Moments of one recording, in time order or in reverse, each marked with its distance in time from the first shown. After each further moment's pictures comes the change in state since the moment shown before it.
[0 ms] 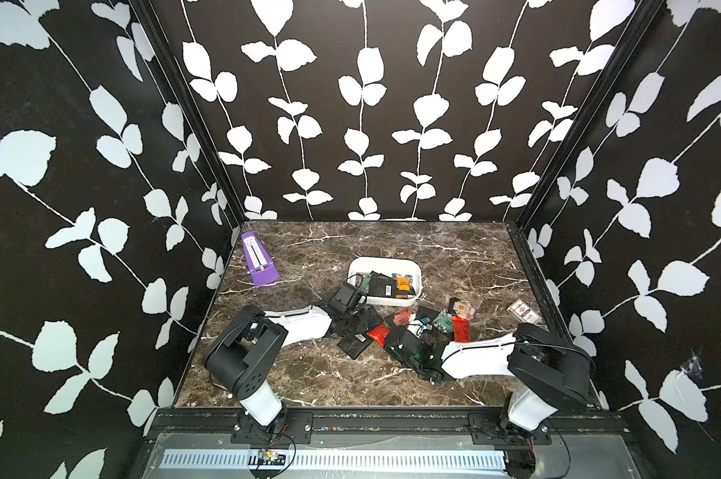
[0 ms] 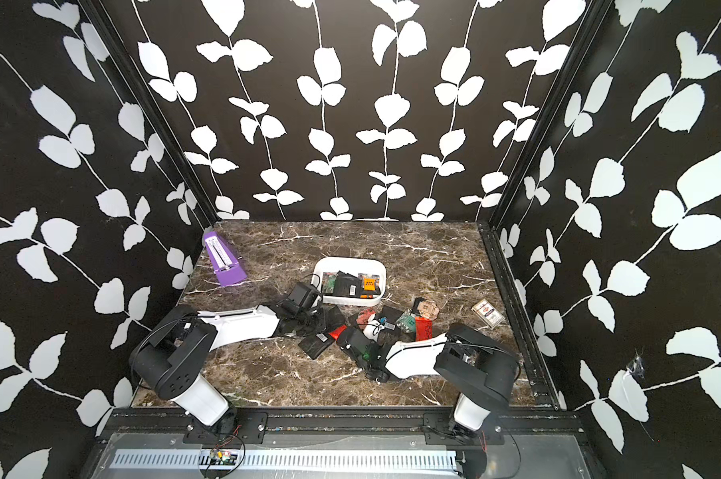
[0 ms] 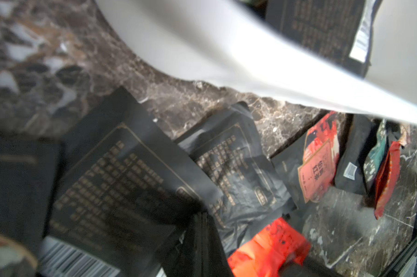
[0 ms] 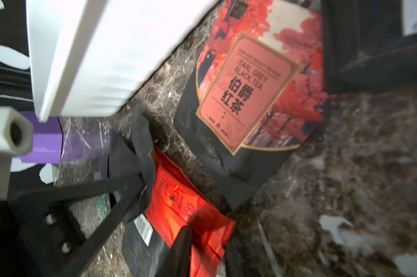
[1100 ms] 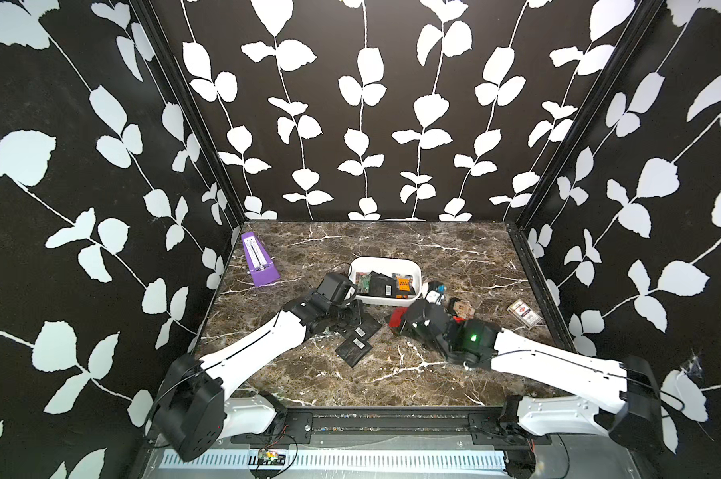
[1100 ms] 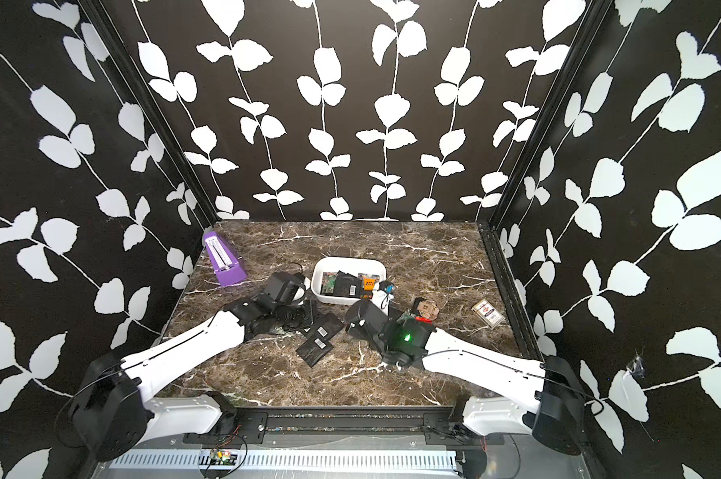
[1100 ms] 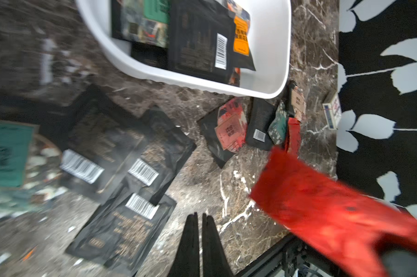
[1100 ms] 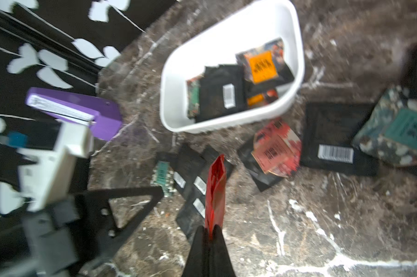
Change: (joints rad) left arm -0.007 -0.389 0.089 -0.349 0.013 -0.005; right arm -0.039 -0.420 0.358 -0.673 0.032 -0.345
